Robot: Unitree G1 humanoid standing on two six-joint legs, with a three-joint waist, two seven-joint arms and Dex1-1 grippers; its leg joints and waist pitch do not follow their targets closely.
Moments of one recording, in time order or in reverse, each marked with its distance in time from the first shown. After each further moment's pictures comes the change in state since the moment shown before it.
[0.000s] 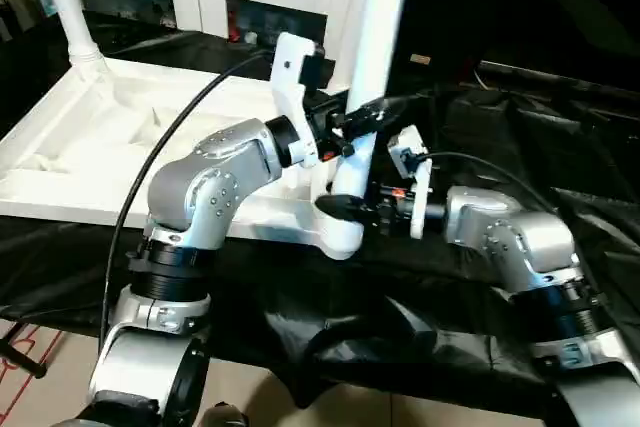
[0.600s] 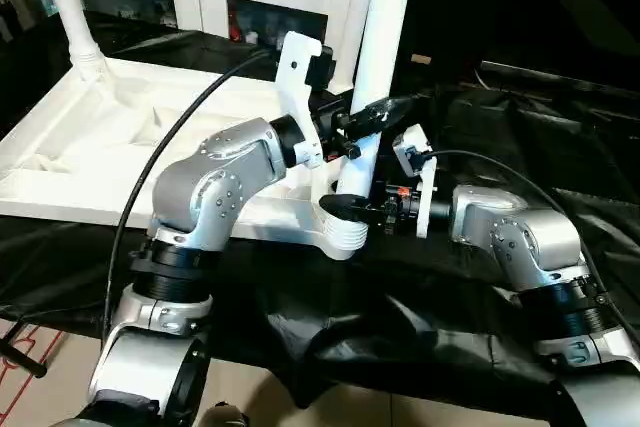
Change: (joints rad) left arm -0.006 0.039 -0.054 -0.015 0.019 0.055 -0.002; right arm -0.008 -0.046 0.038 -0.021 0.002 0.049 0.061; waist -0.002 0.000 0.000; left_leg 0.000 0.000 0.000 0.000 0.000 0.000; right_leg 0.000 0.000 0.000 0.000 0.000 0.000
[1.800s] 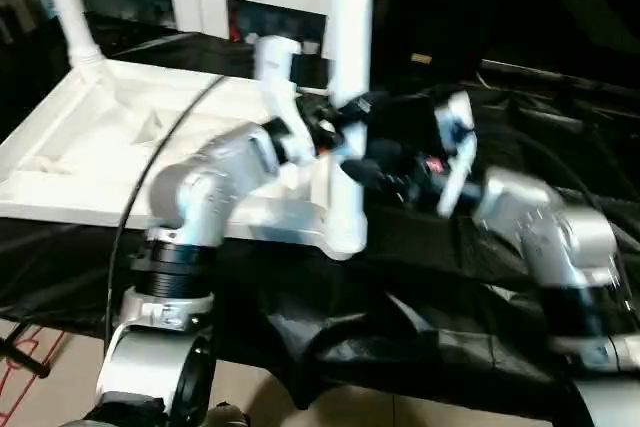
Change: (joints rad) left arm -0.002 -0.029 0.074 0.065 -0.055 0.043 0.118; right arm -0.004 -0.003 -0.138 -0.072 0.066 -0.042 -0.068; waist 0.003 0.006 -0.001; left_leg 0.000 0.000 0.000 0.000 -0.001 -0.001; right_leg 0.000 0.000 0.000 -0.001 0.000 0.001
